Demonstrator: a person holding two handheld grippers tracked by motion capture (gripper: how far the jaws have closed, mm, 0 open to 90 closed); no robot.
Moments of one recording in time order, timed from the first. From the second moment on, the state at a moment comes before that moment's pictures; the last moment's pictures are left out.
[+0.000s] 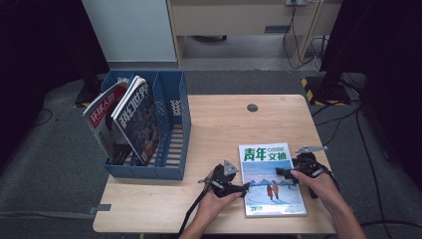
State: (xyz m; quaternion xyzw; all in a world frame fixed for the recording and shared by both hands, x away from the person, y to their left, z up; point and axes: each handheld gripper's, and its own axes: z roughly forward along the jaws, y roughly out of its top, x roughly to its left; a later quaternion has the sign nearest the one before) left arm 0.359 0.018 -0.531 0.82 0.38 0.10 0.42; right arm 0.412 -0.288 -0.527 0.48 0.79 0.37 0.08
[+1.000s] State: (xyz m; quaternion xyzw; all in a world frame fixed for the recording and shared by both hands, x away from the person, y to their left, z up) left arm 0.364 0.024 -0.534 0.82 0.39 0.07 0.42; right arm 0.413 -0.261 -0.481 0.42 0.83 0.36 0.07
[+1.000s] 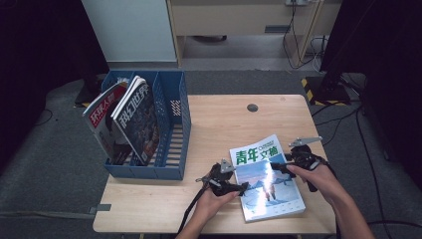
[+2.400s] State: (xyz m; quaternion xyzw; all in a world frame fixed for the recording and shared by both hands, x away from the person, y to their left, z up) left arm 0.363 0.023 -0.533 0.82 0.39 0.08 0.42; right arm 0.420 -0.267 -0.495 0.44 0.83 0.35 0.00
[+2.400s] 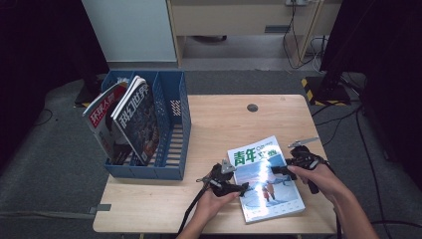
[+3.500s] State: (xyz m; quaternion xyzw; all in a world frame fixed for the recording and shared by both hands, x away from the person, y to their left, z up) left arm 0.362 0.022 -0.532 0.82 0.38 0.08 0.42; right arm 0.429 -0.227 -0.489 0.38 0.88 0.29 -0.05
